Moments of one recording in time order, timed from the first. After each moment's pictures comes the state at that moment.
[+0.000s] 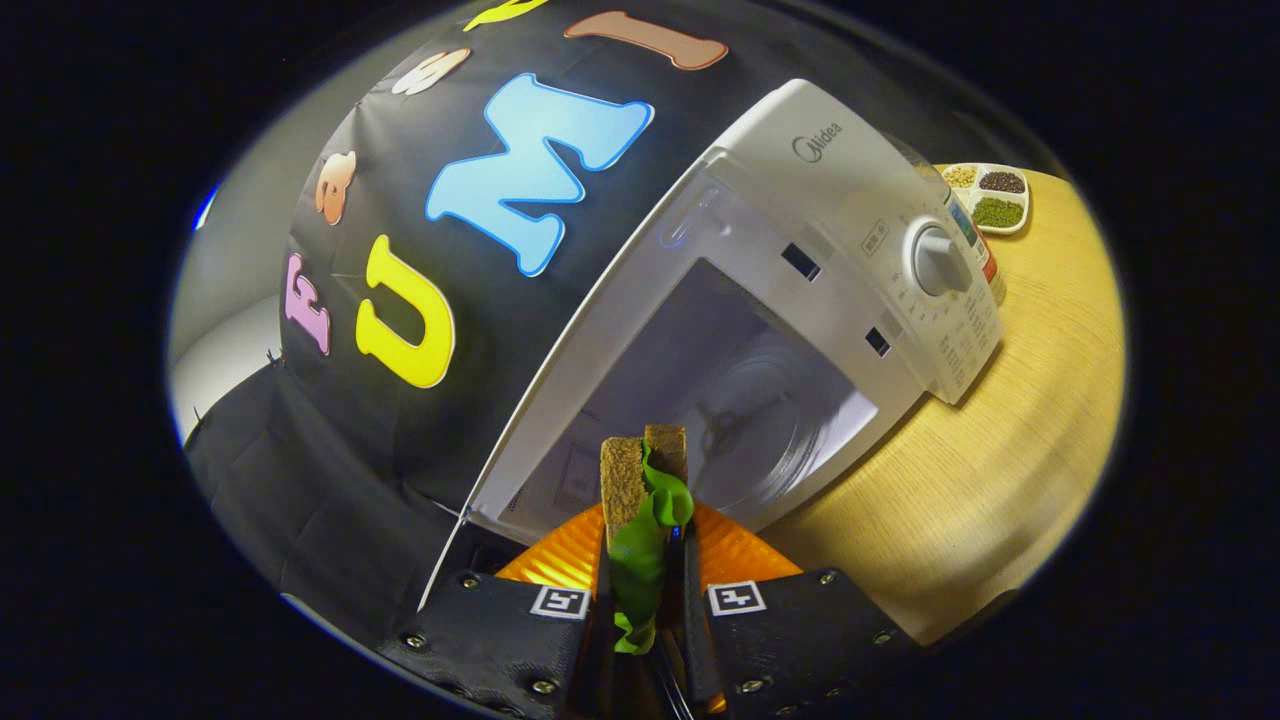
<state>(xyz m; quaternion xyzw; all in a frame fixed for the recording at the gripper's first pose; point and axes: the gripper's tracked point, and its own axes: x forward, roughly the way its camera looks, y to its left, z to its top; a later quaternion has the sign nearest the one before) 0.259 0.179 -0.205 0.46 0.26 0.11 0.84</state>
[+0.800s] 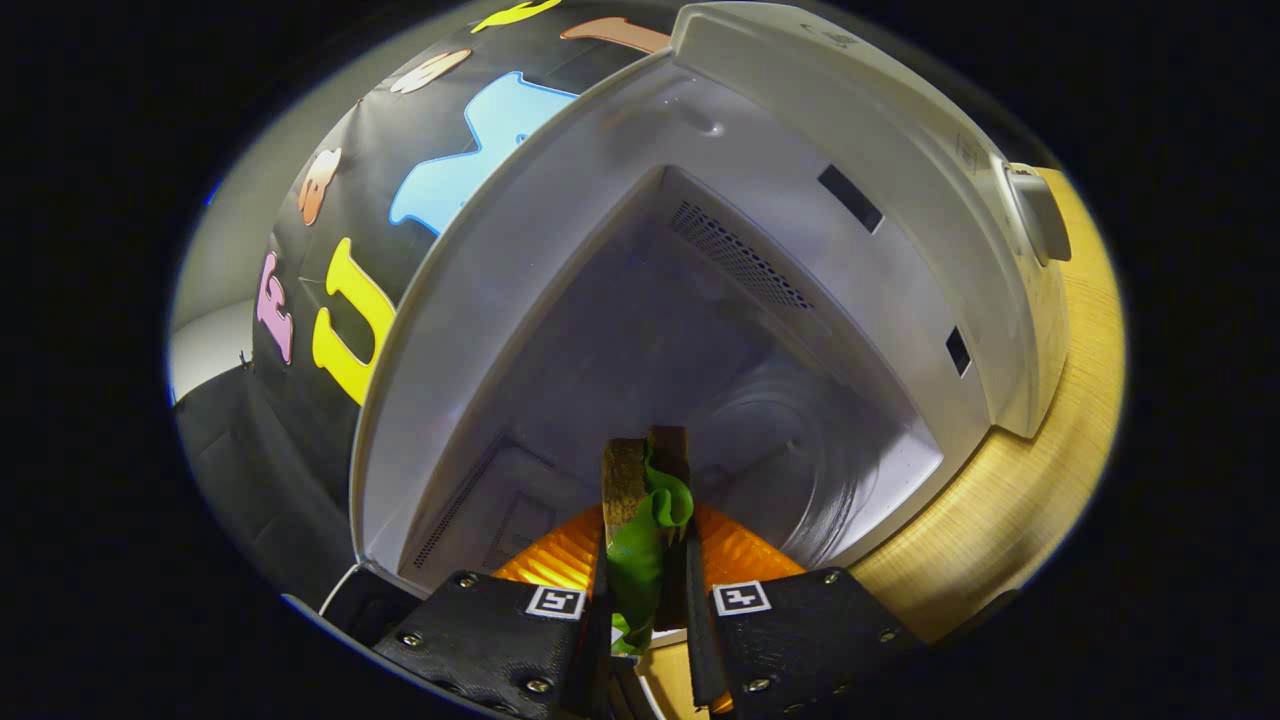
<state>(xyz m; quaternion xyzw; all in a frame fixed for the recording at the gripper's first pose) 0.340 0.188 -0.253 0.43 0.21 0.06 0.88</state>
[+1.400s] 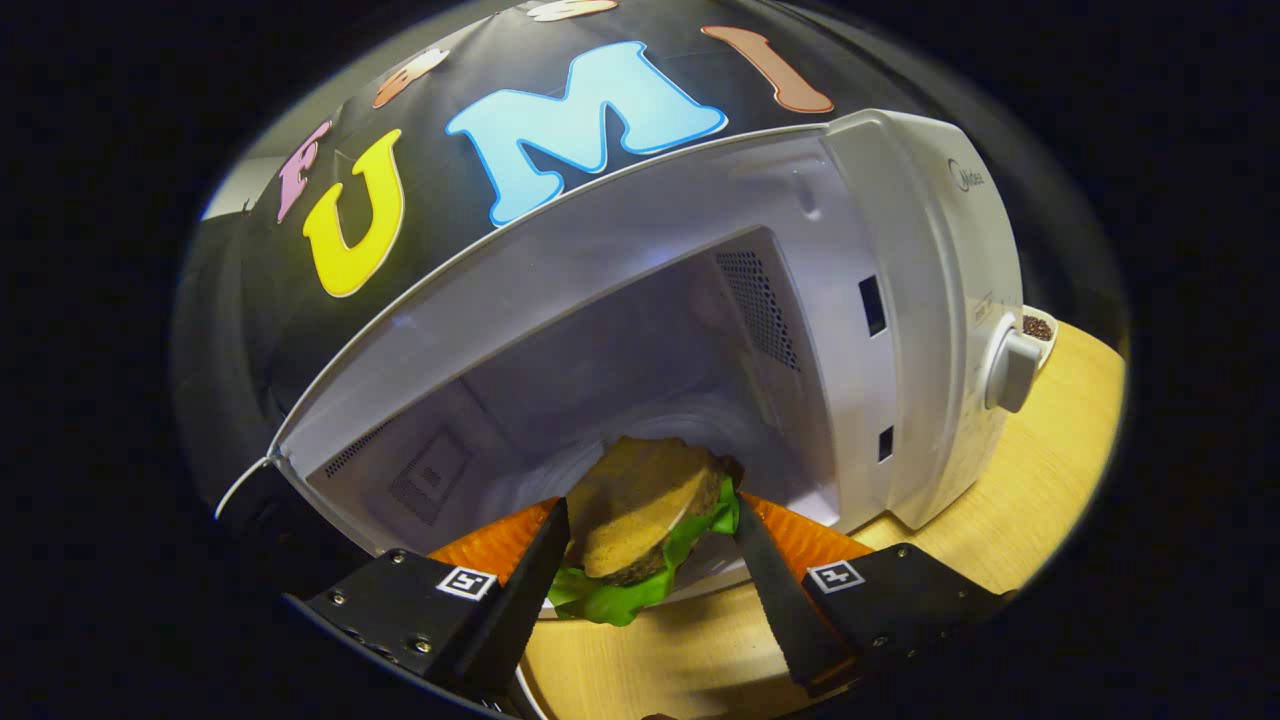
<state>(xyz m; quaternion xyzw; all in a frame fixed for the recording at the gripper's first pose) 0.310 0.153 -0.269 0.22 0.25 0.01 0.94</state>
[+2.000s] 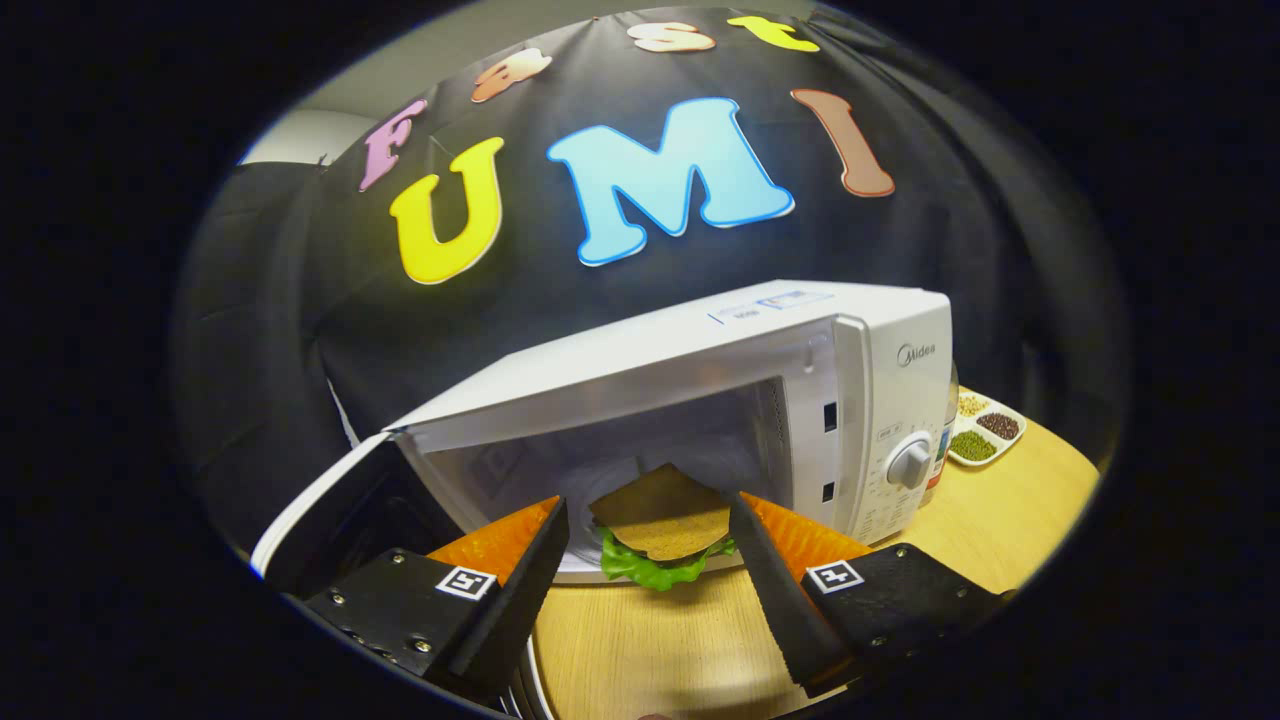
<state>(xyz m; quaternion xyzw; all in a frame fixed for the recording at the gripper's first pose) 0.231 0.155 -0.167 0.14 0.19 0.08 0.97</state>
